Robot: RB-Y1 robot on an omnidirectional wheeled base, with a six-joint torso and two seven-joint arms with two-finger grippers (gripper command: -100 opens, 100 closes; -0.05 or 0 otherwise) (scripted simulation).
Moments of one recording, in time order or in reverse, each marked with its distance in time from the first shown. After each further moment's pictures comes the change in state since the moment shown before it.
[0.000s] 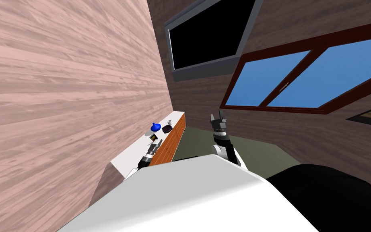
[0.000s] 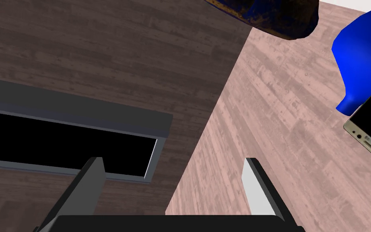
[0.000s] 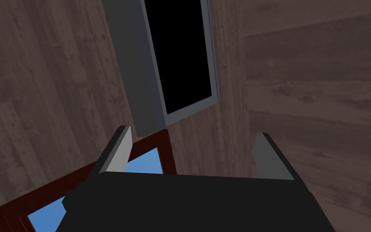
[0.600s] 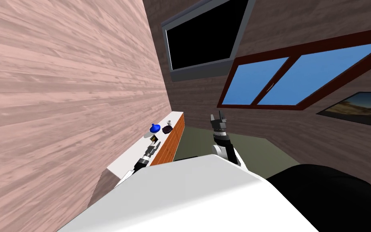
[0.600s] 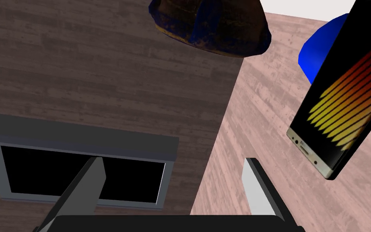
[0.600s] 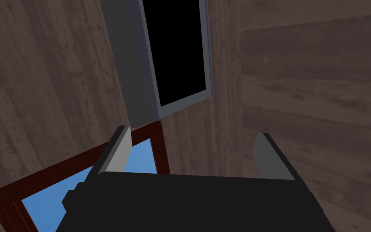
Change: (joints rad) left arm -0.053 0.060 0.018 0.170 -0.039 -0.043 -0.050; right arm 0.000 0.000 0.000 0.000 0.000 0.000 0.000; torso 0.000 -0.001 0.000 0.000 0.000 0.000
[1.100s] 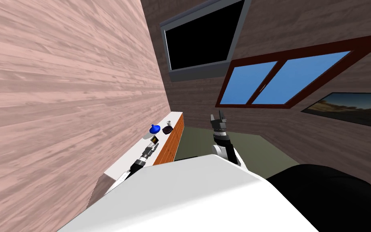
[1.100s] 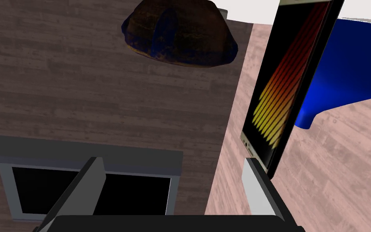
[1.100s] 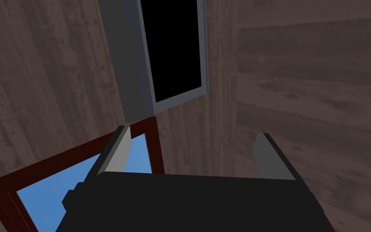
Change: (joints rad) left arm -0.041 0.054 0.014 0.121 -0.027 -0.033 -0.030; right arm 0.000 0.000 0.000 0.000 0.000 0.000 0.000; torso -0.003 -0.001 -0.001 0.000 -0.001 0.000
